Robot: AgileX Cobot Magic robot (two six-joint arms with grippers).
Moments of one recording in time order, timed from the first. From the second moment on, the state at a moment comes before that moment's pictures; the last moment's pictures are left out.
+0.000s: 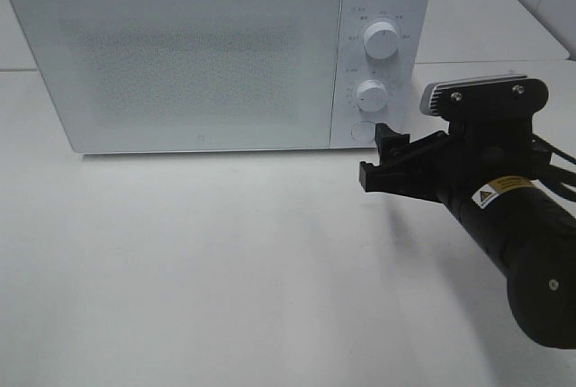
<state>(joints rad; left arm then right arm) 0.06 0.00 -0.52 -0.07 1.08 0.03 0.75 1.72 -0.36 0.69 -1.20 -0.23</state>
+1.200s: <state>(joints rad) 0.06 0.00 -0.52 -0.07 1.08 0.03 0.83 1.79 -0.40 0.75 -1.18 0.91</state>
